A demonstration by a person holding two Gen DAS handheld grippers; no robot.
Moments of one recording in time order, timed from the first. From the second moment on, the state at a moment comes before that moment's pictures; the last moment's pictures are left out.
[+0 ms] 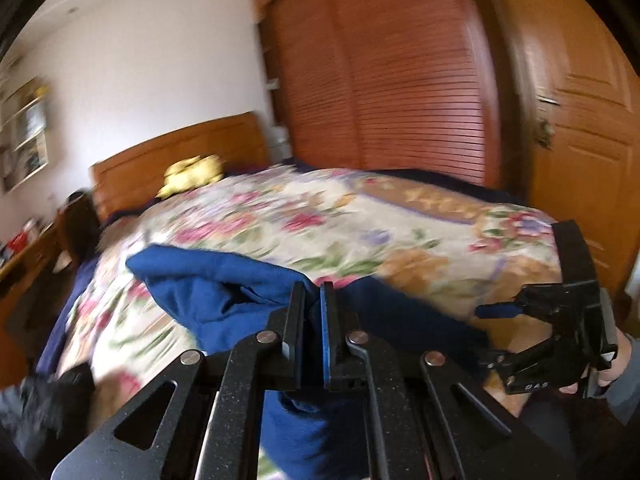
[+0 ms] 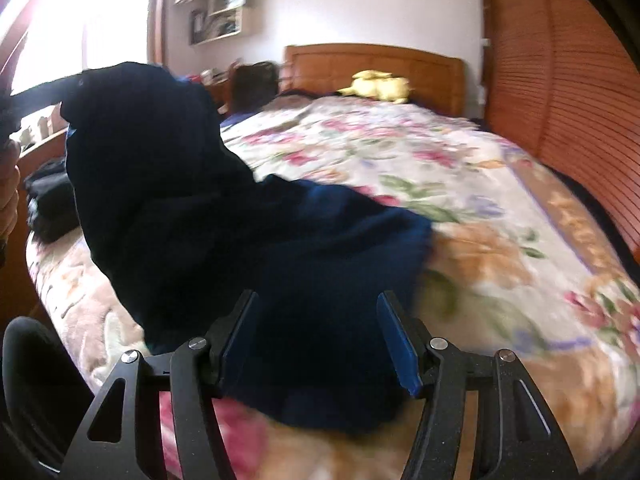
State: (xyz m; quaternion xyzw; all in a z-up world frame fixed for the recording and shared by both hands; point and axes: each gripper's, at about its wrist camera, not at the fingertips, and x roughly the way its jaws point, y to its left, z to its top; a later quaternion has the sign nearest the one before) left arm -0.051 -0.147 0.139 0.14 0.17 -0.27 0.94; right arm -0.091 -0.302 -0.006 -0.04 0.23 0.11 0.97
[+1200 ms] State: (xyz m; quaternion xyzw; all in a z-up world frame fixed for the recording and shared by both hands) left arm 0.002 -0.088 0.052 0.06 0.26 -0.24 0.93; right arm -0.092 -0.319 0.069 -0.05 0.17 0.02 0.98
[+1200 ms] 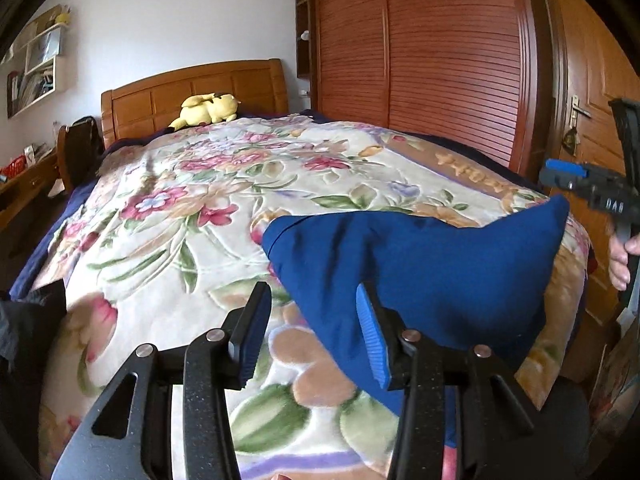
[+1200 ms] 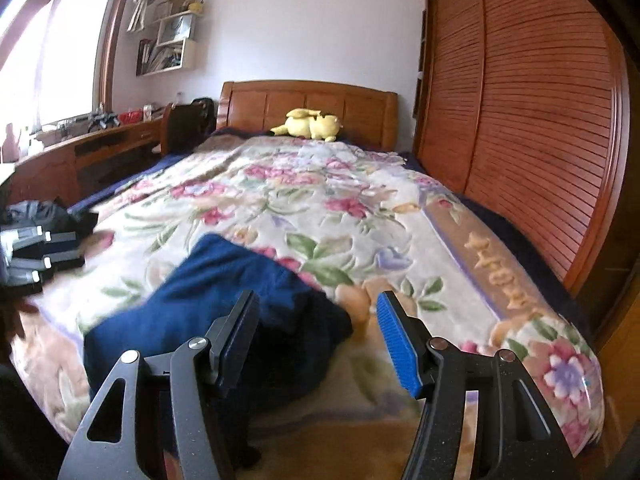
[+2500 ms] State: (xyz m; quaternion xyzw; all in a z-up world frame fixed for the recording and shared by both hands) left arm 0.012 -0.085 0.010 0.07 0.28 -0.23 0.93; right arm 0.131 -0.333 0.001 -0.01 0.40 0.12 0.91
